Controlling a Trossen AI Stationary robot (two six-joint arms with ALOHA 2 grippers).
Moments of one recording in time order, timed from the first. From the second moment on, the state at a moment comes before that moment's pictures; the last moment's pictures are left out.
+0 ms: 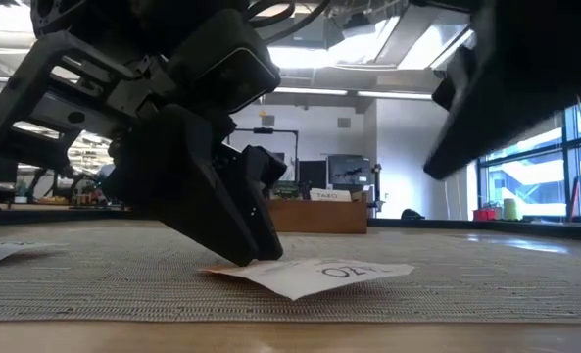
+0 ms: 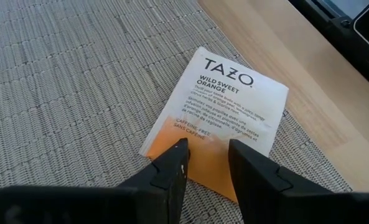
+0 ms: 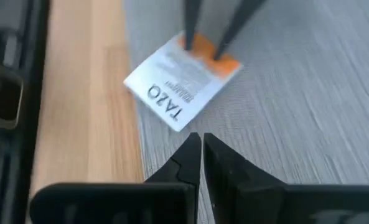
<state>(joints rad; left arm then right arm) -0.35 1.97 0.89 0.35 0.13 -0.04 0.64 1.87 1.15 -0.25 0.40 0.69</state>
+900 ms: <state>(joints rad) -0.35 1.97 0.89 0.34 0.15 -0.12 0.64 1.96 1.19 -0.14 0.29 1.27</state>
